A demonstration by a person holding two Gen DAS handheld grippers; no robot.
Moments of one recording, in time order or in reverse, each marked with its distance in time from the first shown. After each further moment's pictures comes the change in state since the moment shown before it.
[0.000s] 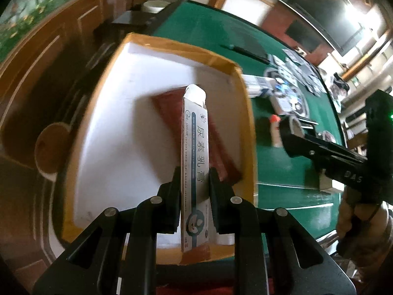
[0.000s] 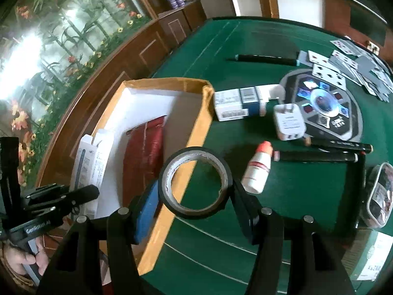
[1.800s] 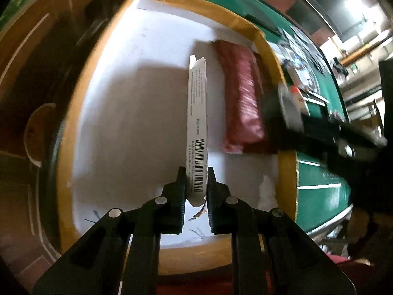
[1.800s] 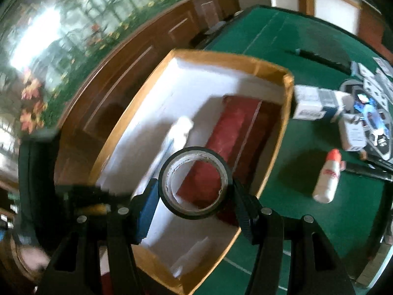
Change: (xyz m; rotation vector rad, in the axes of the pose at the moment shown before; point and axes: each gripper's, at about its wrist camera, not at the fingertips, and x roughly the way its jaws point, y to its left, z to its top) left arm 0.041 0.038 -0.015 0.011 0.143 -0.054; right arm 0.046 0.078 -0.006 -0.153 0.121 0.082
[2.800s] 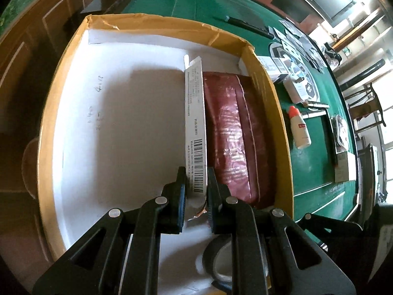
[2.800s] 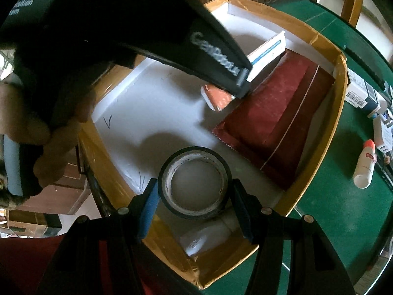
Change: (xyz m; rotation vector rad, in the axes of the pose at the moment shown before) left arm 0.028 -0.029 0.066 0.143 0.020 -0.015; right arm 0.044 0.041 -0.051 -0.234 0.145 -0.041
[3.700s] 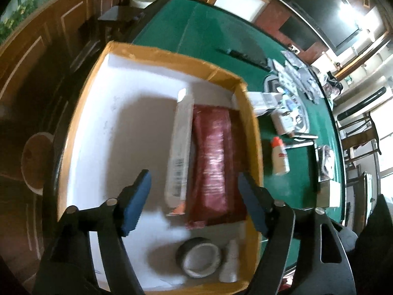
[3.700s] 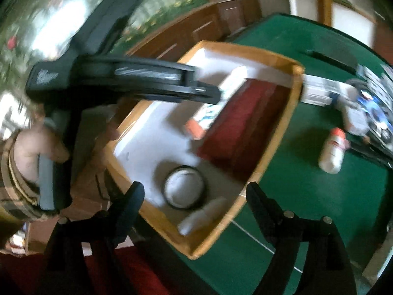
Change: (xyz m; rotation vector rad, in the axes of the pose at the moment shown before) left arm -0.042 -0.016 0.006 -0.105 -0.122 -0.017; right arm -0.073 -0.061 -0.029 0.178 -0.224 0.085
